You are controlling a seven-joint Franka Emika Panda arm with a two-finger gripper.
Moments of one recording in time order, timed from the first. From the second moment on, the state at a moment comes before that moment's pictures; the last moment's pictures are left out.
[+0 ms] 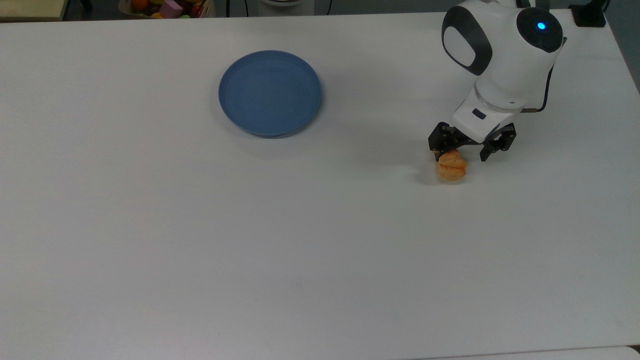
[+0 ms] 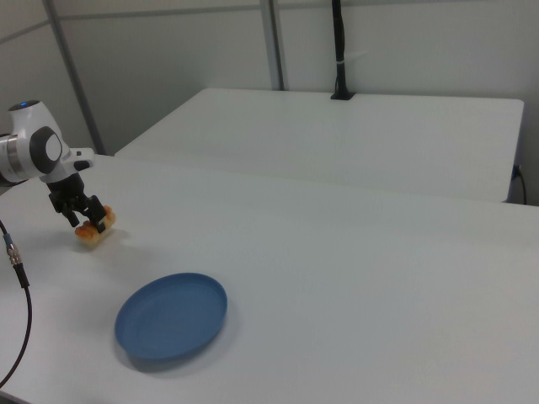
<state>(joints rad) 0.65 0.77 -0.04 -1.22 -0.06 2.04 0.56</state>
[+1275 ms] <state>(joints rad) 0.48 0.56 0.06 -1.34 -0.11 2.03 0.52</state>
